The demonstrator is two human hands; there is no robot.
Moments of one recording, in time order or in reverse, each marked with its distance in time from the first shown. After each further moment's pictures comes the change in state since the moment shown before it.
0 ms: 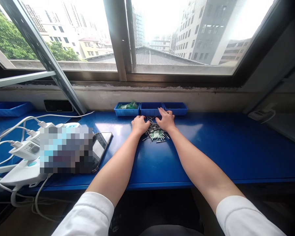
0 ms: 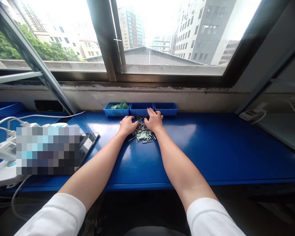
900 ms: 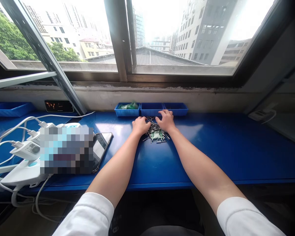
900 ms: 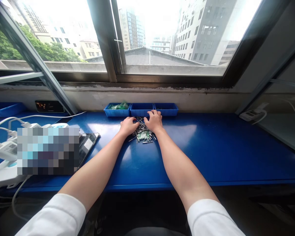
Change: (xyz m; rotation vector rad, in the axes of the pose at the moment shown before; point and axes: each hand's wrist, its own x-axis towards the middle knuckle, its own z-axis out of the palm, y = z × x) left_hand -0.001 0.002 -0.002 0.033 -0.068 0.026; right_hand 0.001 0.002 0.004 0.007 0.031 -0.020
